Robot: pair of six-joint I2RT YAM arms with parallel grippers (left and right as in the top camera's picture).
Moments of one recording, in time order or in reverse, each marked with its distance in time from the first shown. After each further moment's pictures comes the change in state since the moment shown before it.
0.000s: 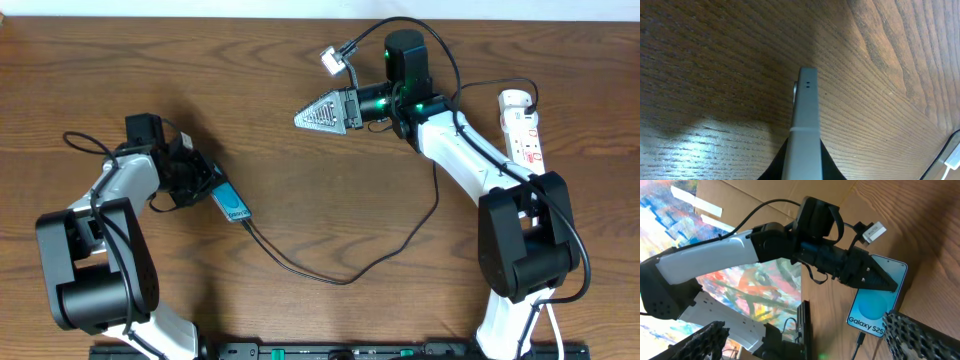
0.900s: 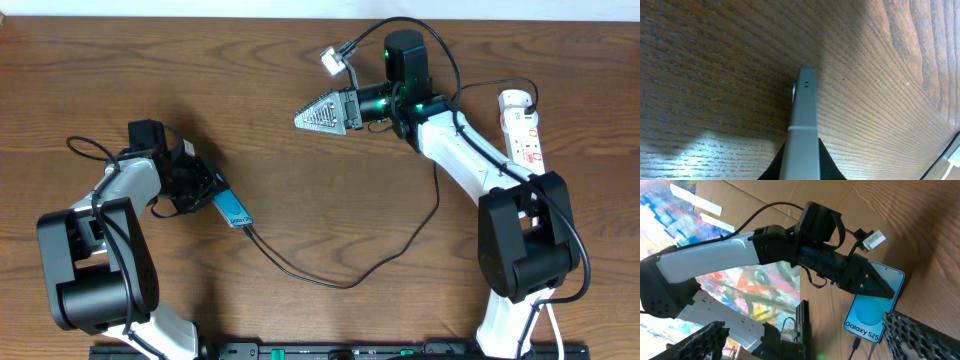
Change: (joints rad) left arm 0.000 0.000 -0.031 -0.011 0.001 -0.001; right arm 0.000 0.000 0.000 -0.007 0.000 -0.016
